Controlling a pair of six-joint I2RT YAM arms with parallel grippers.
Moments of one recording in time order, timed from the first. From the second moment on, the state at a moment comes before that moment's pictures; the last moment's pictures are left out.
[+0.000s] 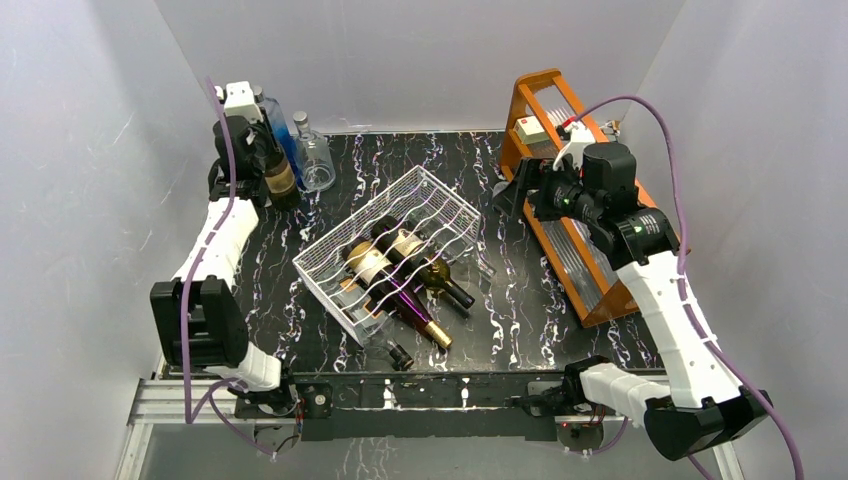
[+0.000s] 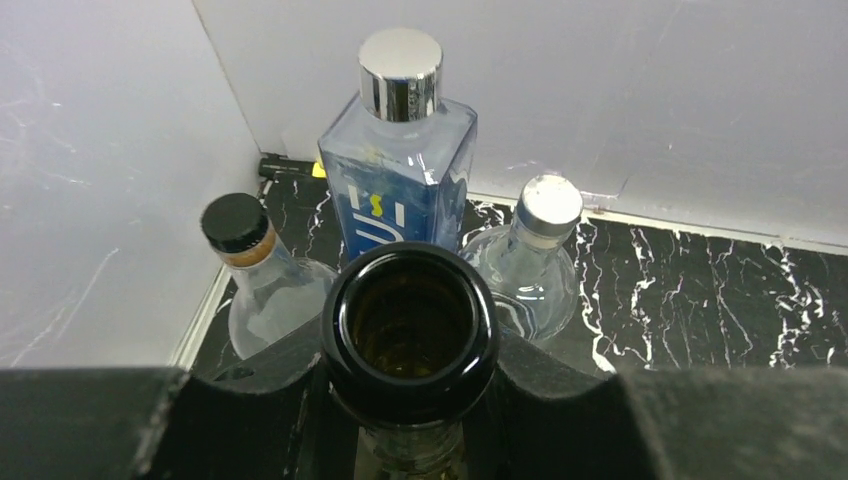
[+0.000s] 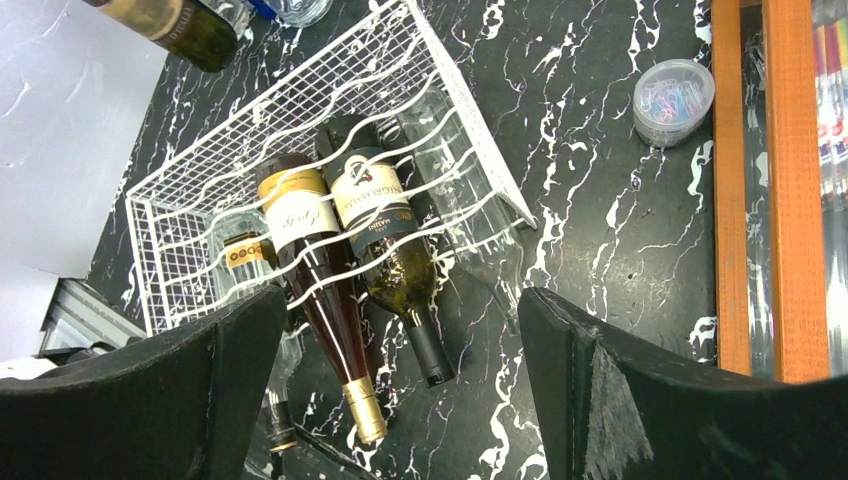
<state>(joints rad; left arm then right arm) 0.04 1.49 1.27 0.10 -0.16 -0.02 0.34 1.07 1.32 -0.71 -0.28 0.34</state>
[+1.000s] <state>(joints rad) 0.04 1.73 1.23 0.38 -0.06 0.01 0.34 1.16 1.34 -0.68 -0.31 0.34</state>
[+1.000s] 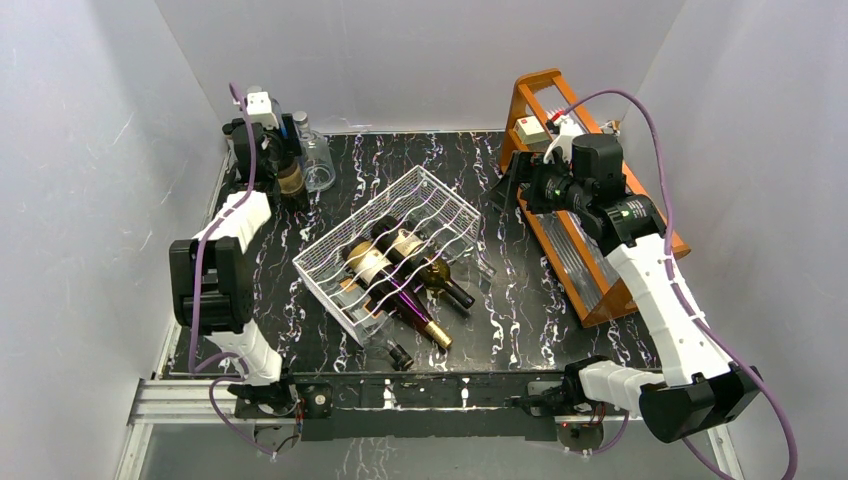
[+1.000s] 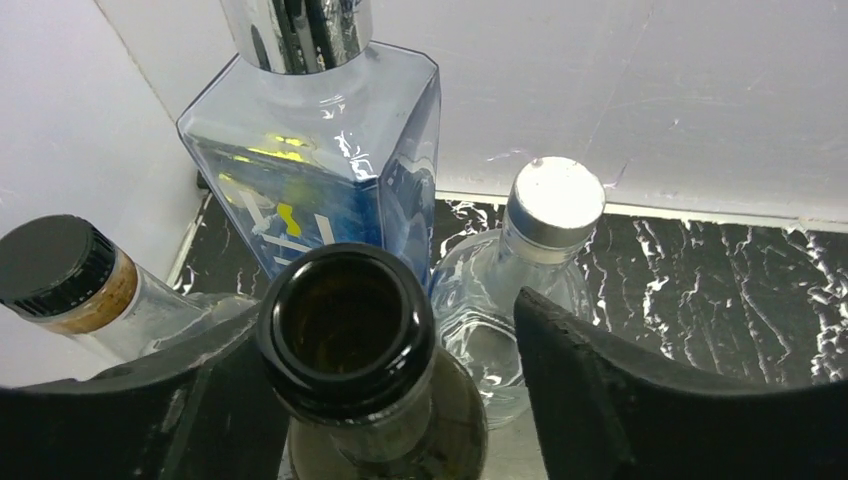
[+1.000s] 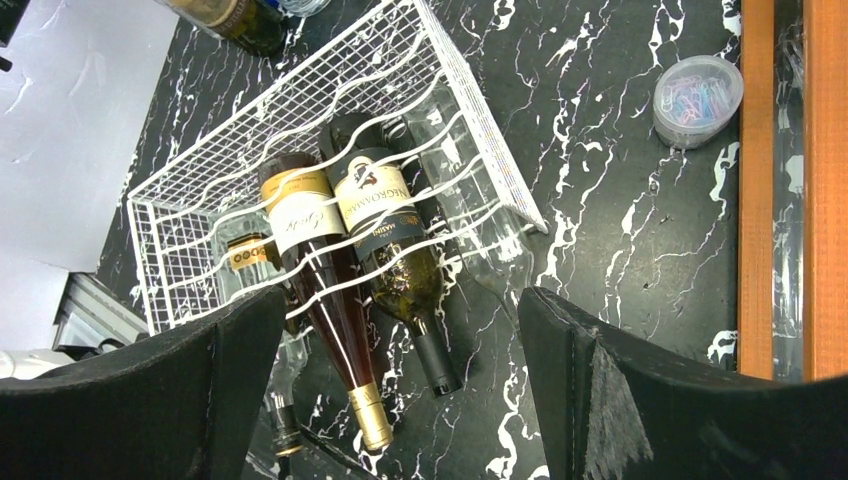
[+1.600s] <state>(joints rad) 0.04 1.38 1.17 0.04 0.06 -0.21 0.34 1.09 1.26 -0.70 -0.37 0.37</state>
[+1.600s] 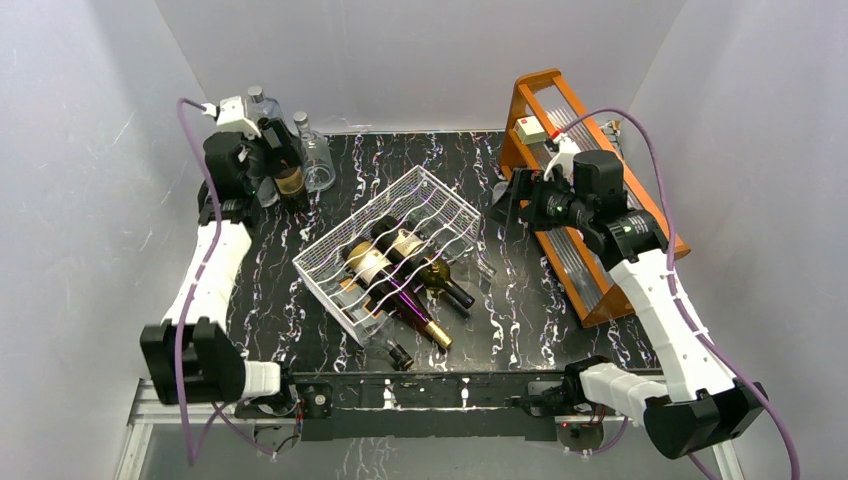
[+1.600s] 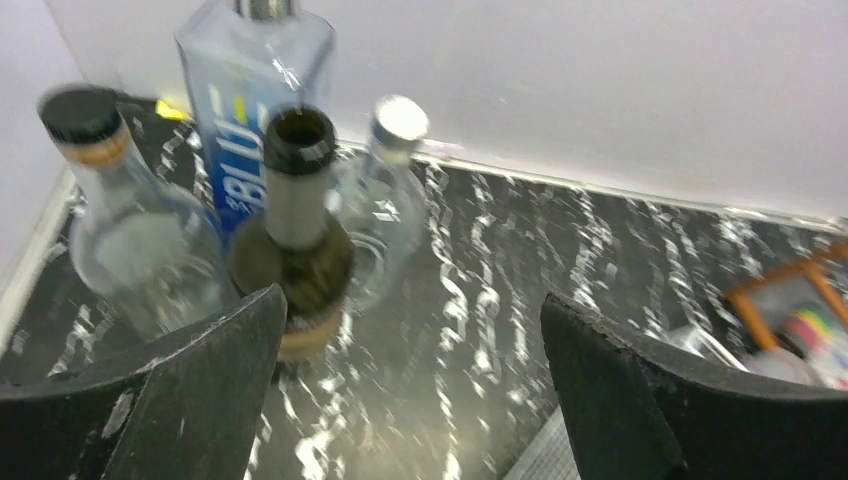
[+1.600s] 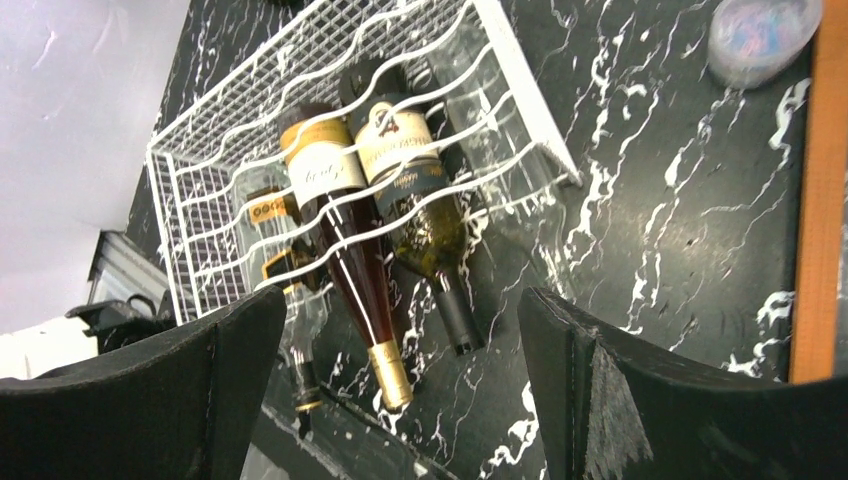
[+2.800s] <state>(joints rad) -0.12 0.87 0.70 -0.05 0.12 -0.20 1.21 1.46 1.01 -0.32 -0.11 0.72</state>
